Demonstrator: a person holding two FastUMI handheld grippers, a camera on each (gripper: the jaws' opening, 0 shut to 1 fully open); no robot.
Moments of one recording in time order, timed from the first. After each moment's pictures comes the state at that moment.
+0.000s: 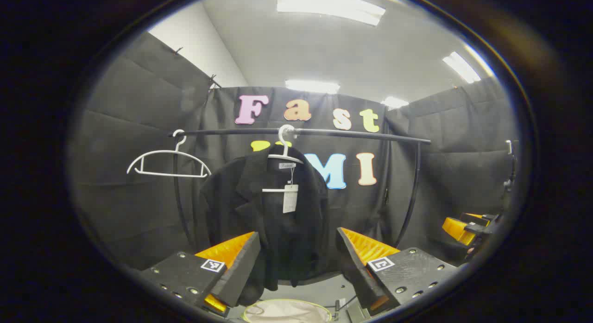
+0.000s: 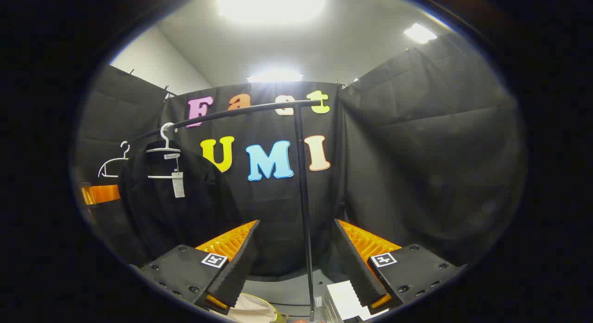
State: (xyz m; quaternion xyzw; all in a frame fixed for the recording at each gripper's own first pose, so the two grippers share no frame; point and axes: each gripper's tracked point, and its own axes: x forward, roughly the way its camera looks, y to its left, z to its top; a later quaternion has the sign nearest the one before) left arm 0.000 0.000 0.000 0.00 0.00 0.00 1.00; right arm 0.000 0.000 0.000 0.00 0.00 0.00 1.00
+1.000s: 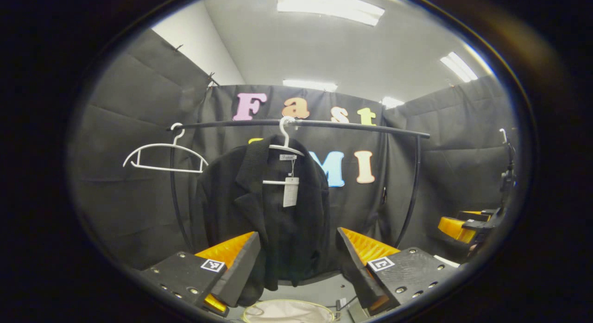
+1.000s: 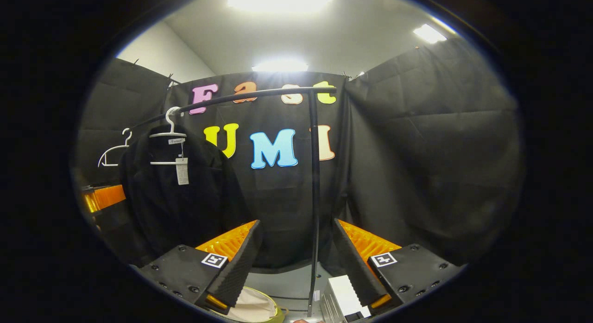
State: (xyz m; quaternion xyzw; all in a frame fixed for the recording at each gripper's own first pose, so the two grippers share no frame) left arm 0.010 0.011 -0.028 0.00 0.00 -0.01 1.00; right arm 0.020 0.018 -0.026 -0.03 0.03 0.01 1.00
